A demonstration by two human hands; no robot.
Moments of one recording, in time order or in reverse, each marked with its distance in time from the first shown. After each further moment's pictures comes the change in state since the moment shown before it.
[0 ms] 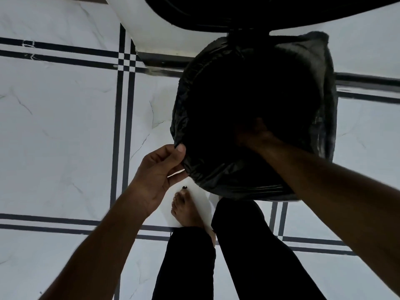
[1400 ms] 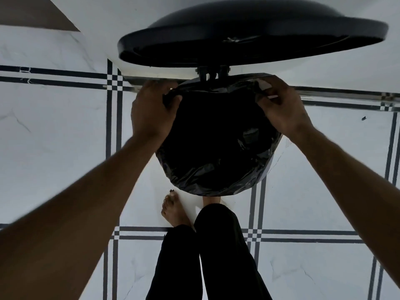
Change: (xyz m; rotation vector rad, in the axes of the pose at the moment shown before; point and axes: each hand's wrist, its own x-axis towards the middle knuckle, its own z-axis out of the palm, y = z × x) left_hand 0.046 0.108 0.090 1.129 0.408 0.754; right_hand -0.086 0.095 -0.073 0.886 0.675 0.087
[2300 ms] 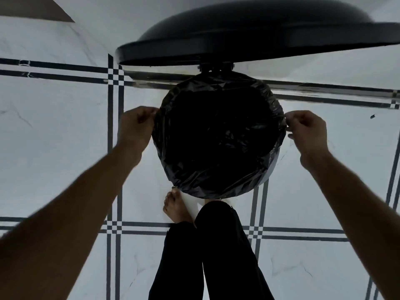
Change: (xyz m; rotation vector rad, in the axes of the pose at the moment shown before) left_hand -0.015 -0.037 -0.014 -0.383 -0.153 -0.585; right_hand -0.024 0.060 0.003 0.379 0.240 0.471
